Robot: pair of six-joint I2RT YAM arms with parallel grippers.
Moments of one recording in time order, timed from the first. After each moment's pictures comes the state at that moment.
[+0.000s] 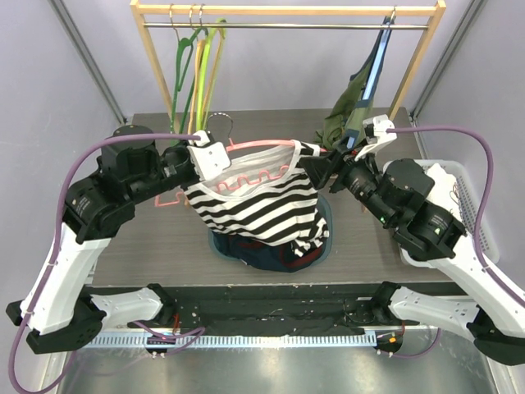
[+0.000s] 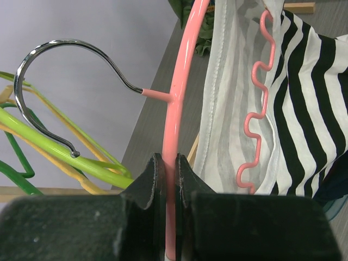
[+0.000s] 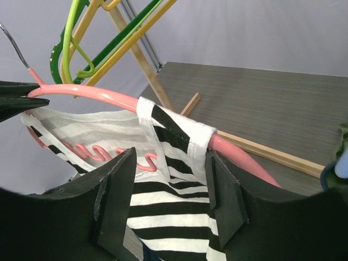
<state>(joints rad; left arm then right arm) -0.71 1.13 1.78 -0.95 0.12 0.71 0.85 0.90 1.28 -0.36 0.26 0.37</state>
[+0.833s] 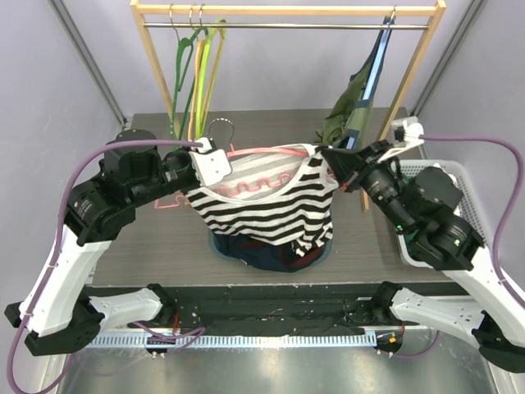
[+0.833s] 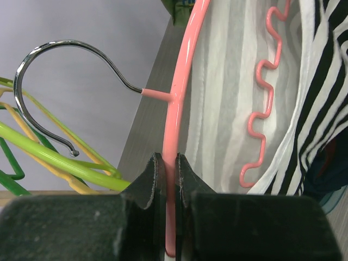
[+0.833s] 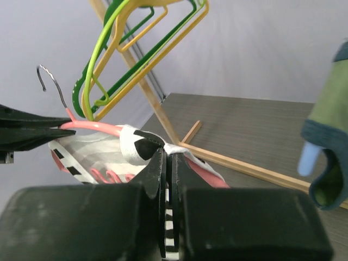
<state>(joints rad) -0.71 1.11 1.75 -0.96 0.13 0.73 0.85 0.84 1.28 -0.30 0.29 0.35</state>
